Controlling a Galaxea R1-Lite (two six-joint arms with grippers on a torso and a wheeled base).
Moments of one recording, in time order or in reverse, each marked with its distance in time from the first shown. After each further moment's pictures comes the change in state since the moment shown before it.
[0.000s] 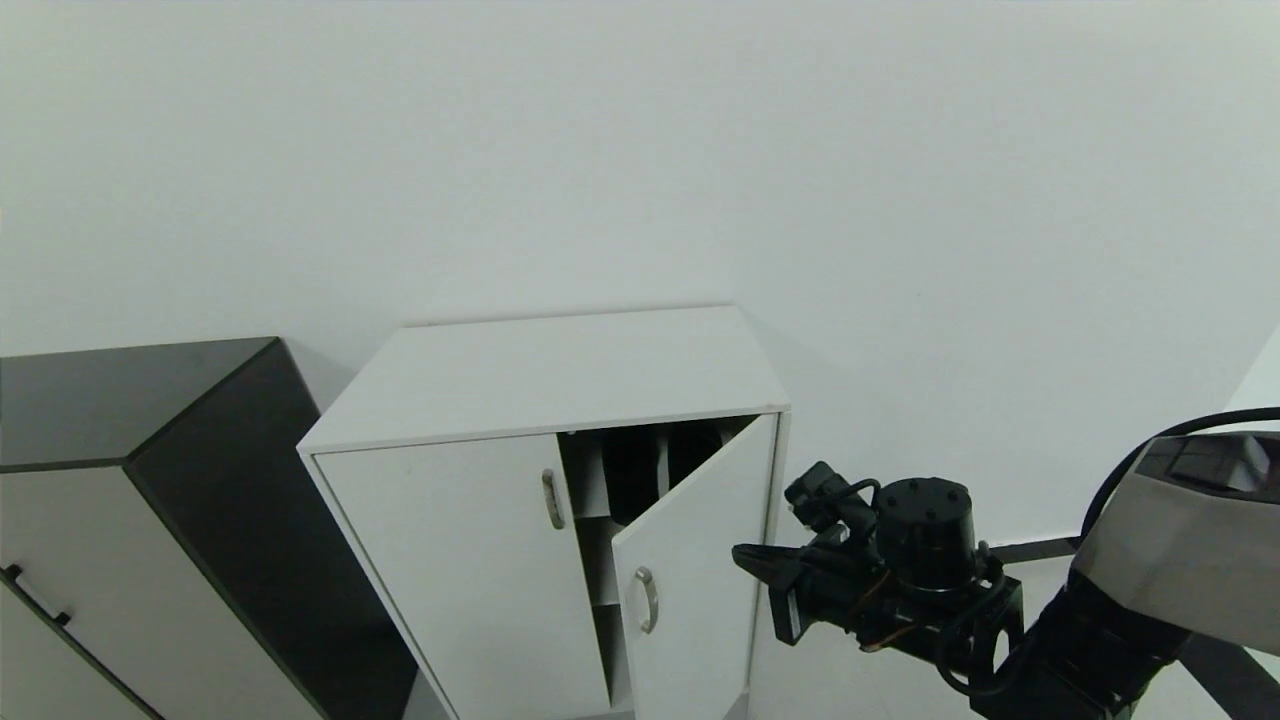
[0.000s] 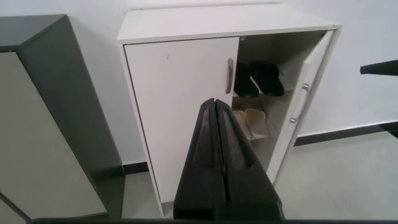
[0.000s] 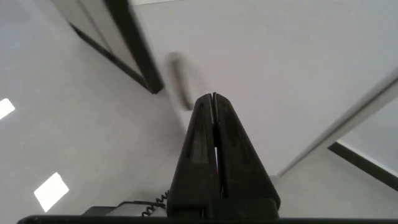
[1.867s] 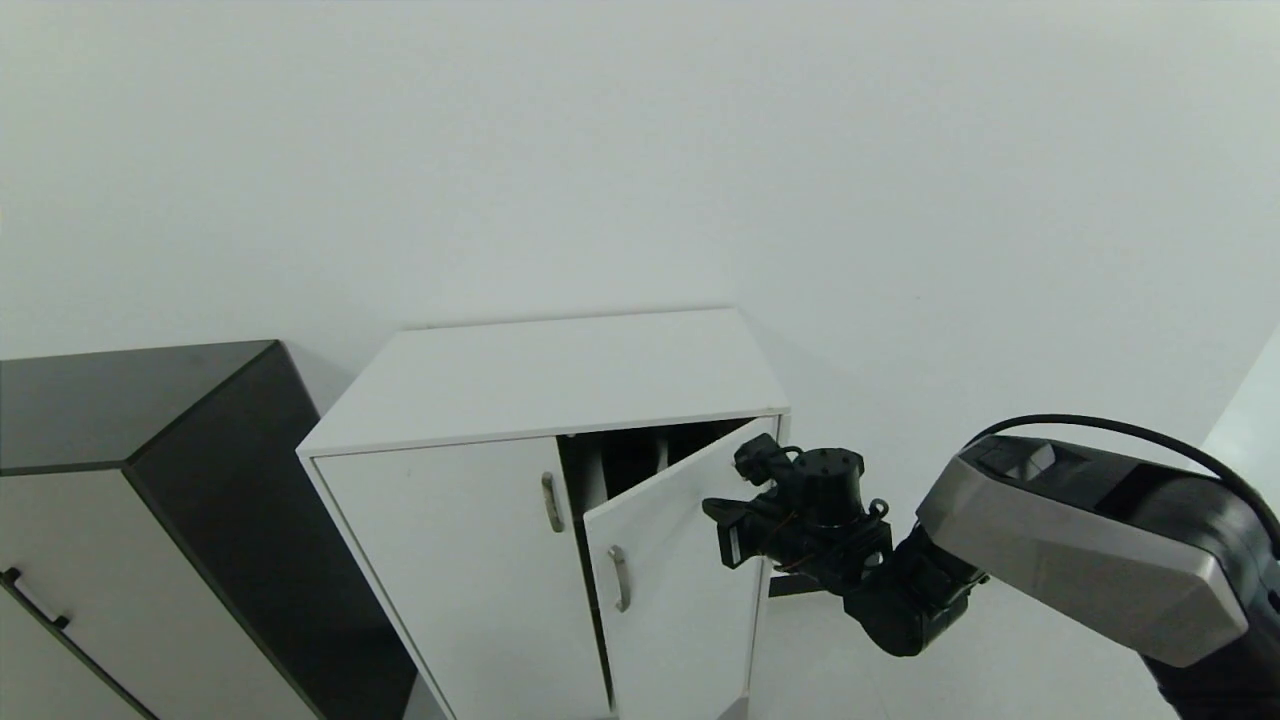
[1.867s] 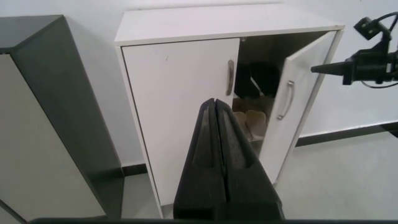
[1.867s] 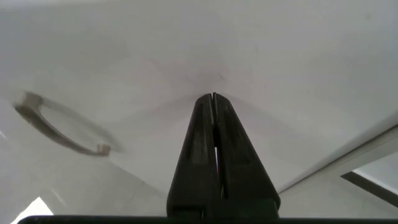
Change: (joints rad) left arm 0.000 0.000 0.000 -0.001 0.000 -0.001; right arm -0.088 0.339 -0.523 0.155 -0.030 0.004
